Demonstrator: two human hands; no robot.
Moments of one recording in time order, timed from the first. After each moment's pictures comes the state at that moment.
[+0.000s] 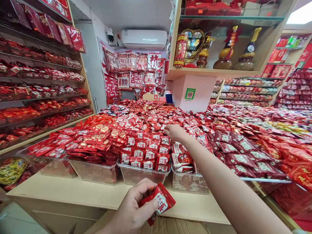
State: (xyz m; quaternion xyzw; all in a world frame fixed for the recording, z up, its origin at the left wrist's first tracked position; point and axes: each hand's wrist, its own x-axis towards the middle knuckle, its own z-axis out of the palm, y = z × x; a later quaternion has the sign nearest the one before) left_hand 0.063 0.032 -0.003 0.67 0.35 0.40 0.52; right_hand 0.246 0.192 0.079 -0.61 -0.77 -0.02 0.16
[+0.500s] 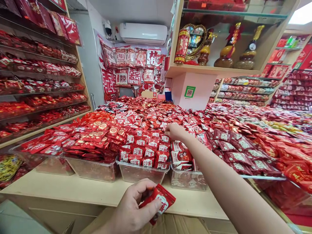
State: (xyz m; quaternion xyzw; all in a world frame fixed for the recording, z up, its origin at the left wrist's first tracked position) left_hand 0.064 0.031 -0.013 0.64 0.35 0.39 0.56; right_hand 0.253 0.204 0.070 -0.62 -0.78 0.00 0.07
